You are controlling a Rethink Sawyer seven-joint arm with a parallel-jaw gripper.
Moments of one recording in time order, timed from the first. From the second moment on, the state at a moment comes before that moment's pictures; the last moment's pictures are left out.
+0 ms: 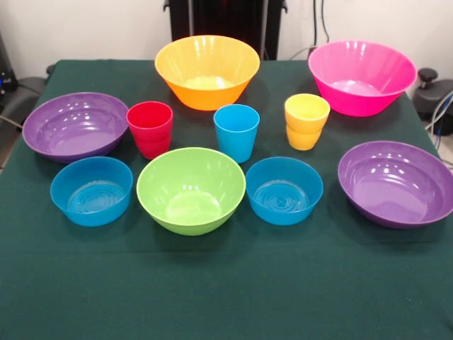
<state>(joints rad) -0.04 -1.09 0.00 2.19 0.00 0.36 1.62</state>
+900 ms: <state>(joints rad) -0.04 -0.86 0.00 2.19 0.00 0.15 1.68</state>
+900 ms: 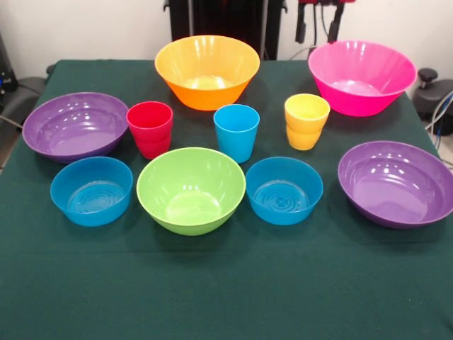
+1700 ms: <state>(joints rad) -0.07 -0.63 -0.01 2.19 -0.03 -0.05 1.68</state>
